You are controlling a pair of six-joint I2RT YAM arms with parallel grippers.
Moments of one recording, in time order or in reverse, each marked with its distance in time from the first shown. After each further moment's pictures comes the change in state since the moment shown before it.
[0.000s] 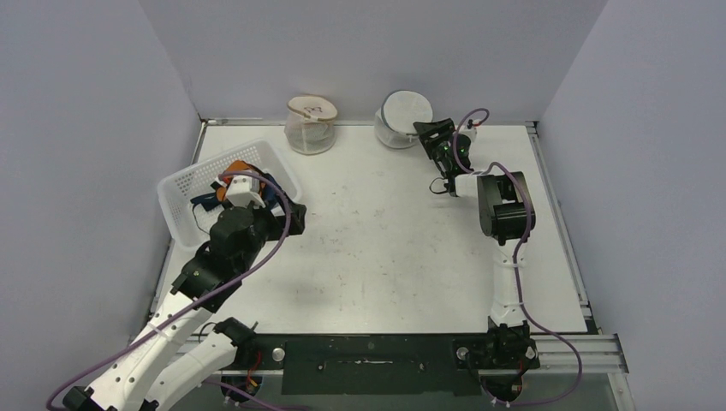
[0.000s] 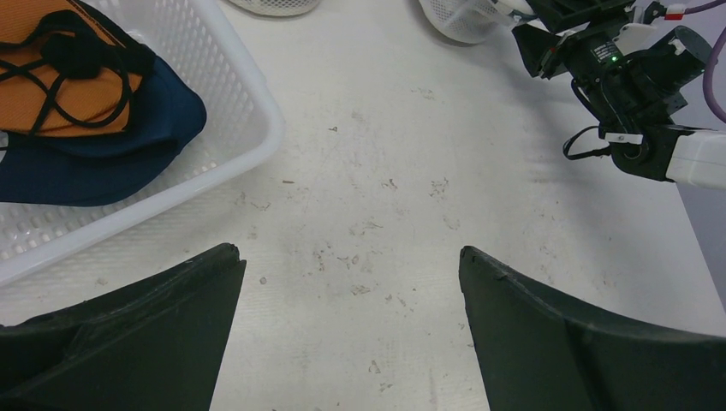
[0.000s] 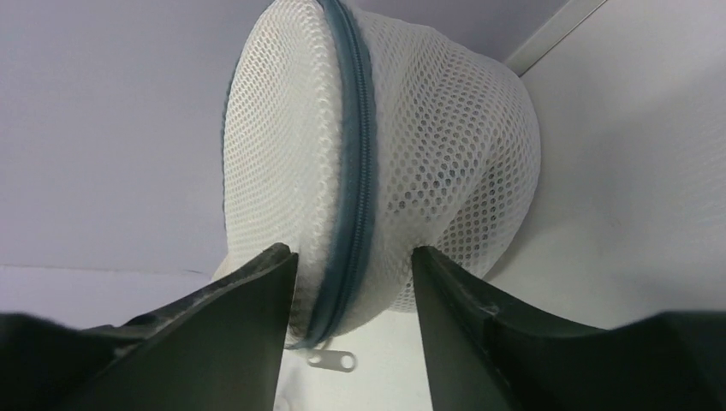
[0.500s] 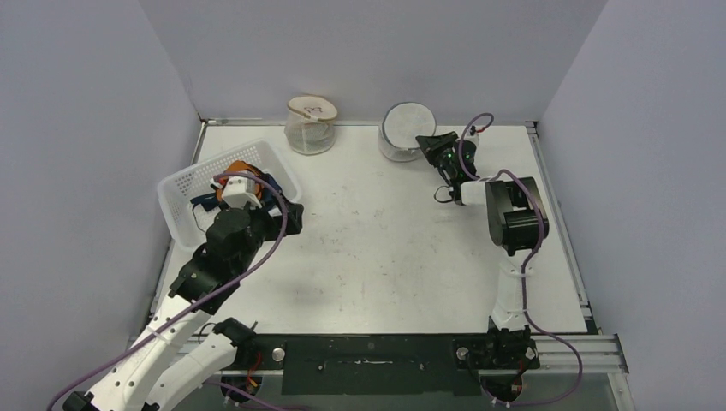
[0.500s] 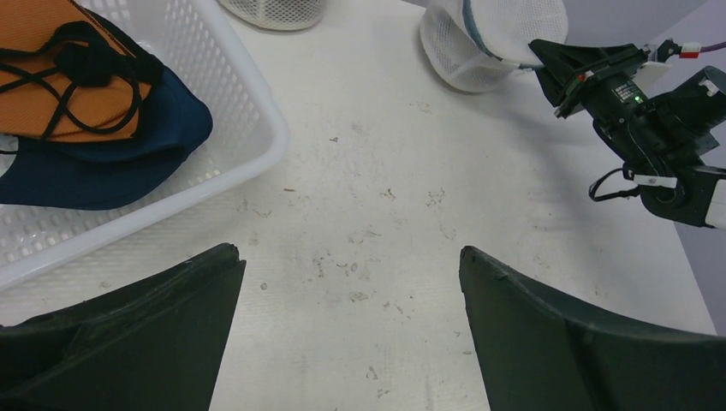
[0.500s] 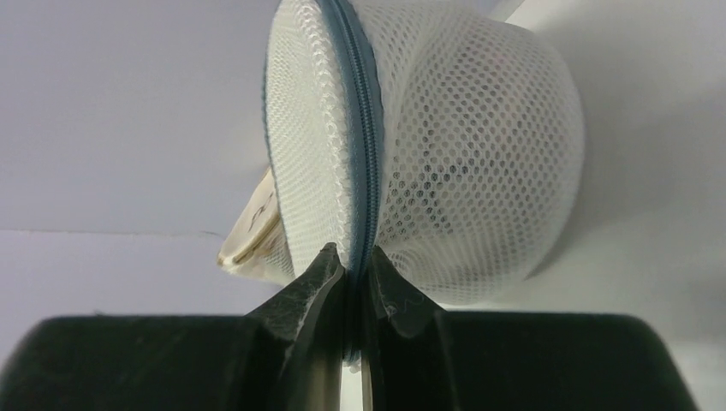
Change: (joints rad) left arm 0.019 -0.016 -0.005 0.001 0.003 -0.004; right arm 0.005 -0.135 -0.168 -0.006 -0.043 0.021
